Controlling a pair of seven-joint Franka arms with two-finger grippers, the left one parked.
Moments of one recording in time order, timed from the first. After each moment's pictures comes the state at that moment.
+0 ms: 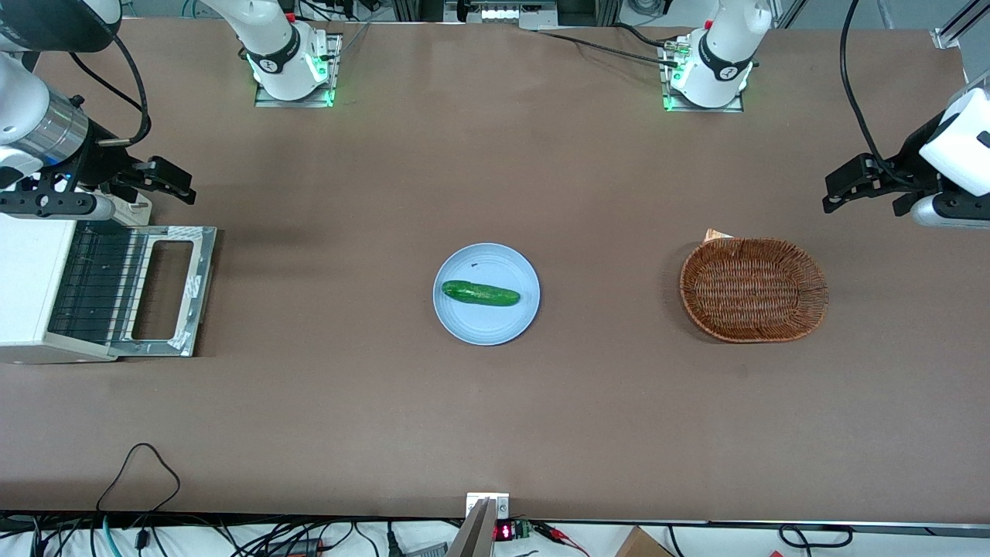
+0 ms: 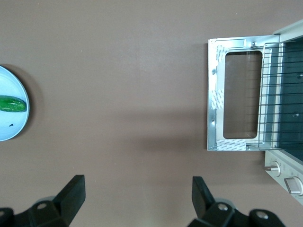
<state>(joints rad) 0.16 -0.05 -0.11 -1.83 0.04 1.74 0.08</state>
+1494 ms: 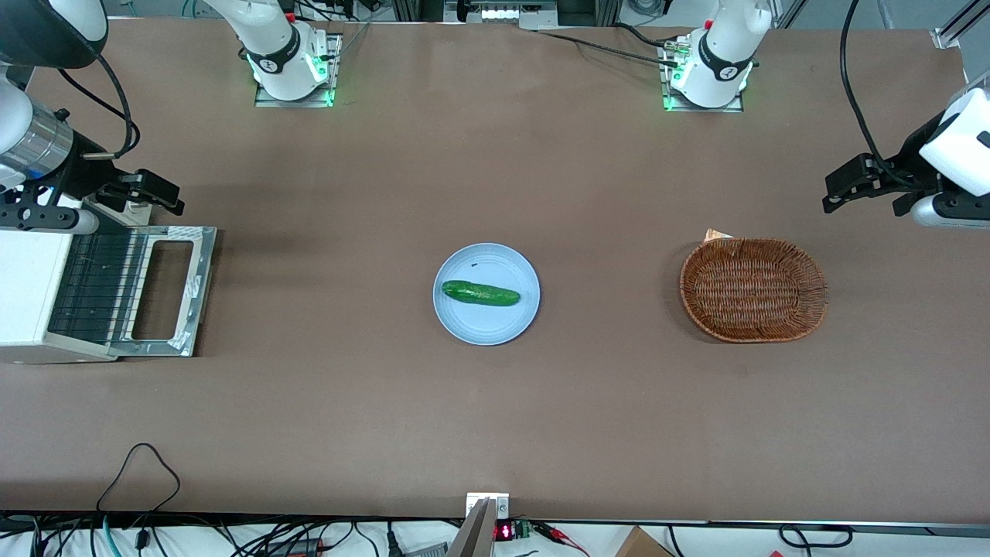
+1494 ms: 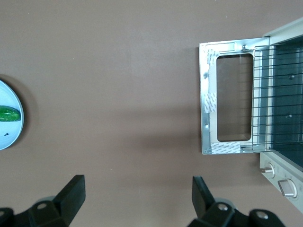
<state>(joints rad) 0.01 -0.01 0.00 -1.78 0.05 1.73 0.08</state>
